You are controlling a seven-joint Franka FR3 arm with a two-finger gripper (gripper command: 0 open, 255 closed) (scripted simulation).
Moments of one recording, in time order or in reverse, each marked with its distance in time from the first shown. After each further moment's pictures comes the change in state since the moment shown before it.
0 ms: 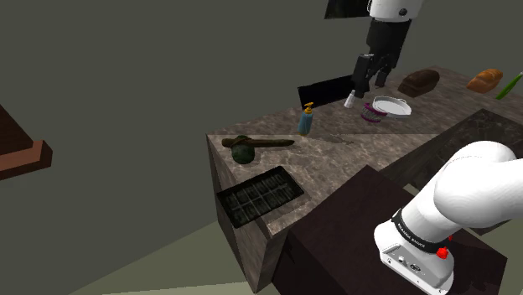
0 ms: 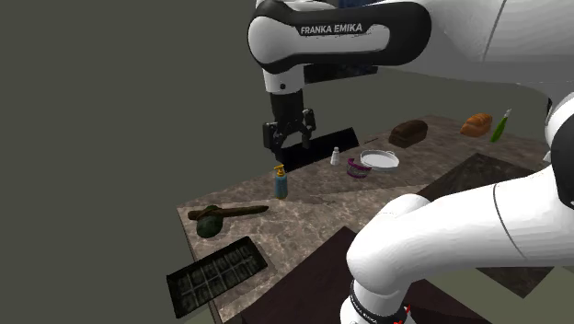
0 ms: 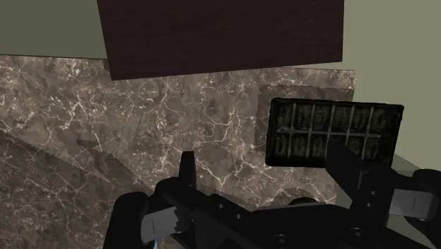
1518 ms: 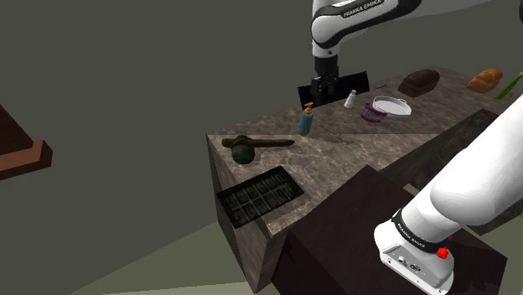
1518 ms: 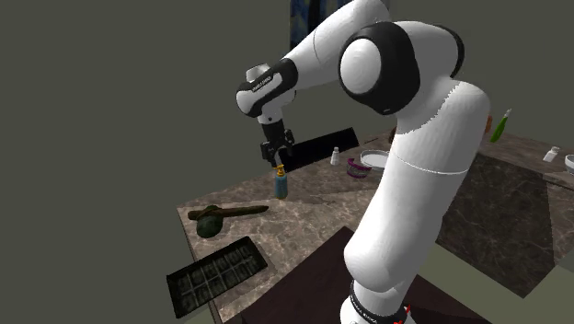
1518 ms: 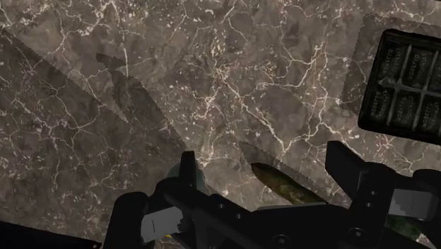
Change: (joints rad) arm -0.069 0.735 -0.162 0.270 -0.144 0.373 -0.306
